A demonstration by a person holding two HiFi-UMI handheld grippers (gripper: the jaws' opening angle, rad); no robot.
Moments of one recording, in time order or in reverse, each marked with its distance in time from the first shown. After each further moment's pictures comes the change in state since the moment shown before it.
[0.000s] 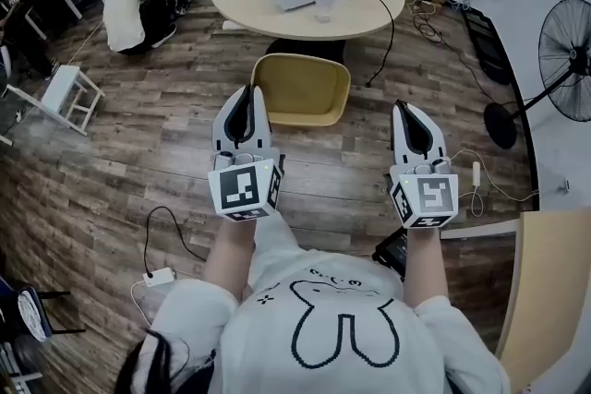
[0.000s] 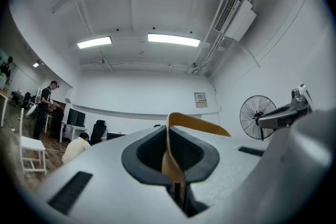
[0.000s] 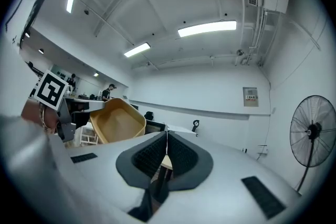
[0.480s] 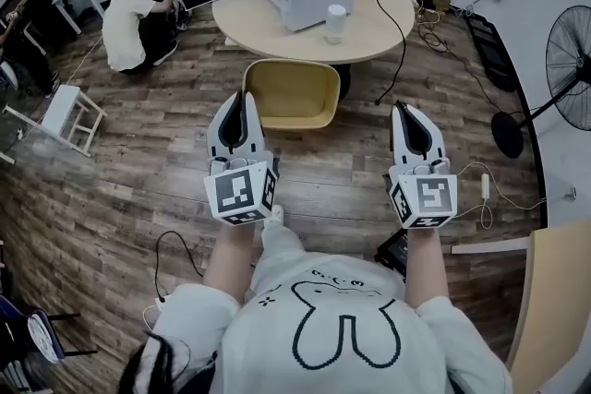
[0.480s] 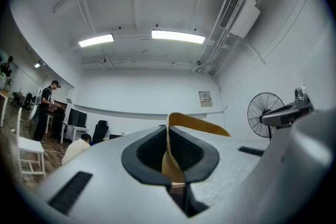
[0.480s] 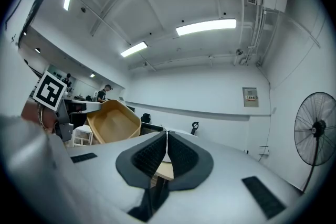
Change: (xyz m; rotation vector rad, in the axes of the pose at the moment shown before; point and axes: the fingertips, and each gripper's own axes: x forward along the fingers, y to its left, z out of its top) left arm 0.084 0.076 -0.021 0.002 0.001 0.023; right arm 0.107 0.003 -0.005 0.009 -0.020 -0.030
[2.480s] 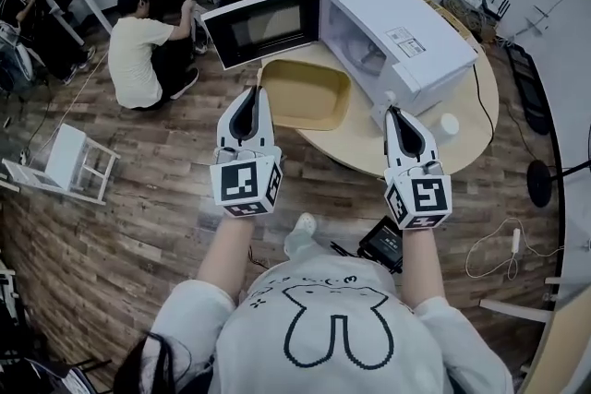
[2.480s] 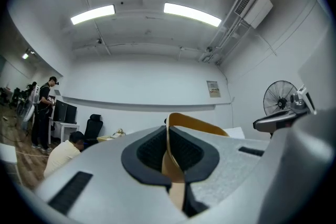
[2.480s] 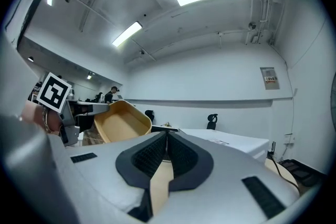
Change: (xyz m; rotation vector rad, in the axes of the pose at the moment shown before) left arm 0.406 0.341 -0.113 -0.001 0.077 -0.073; right arm 0.535 0.118 -0.059 0.087 0.058 0.048
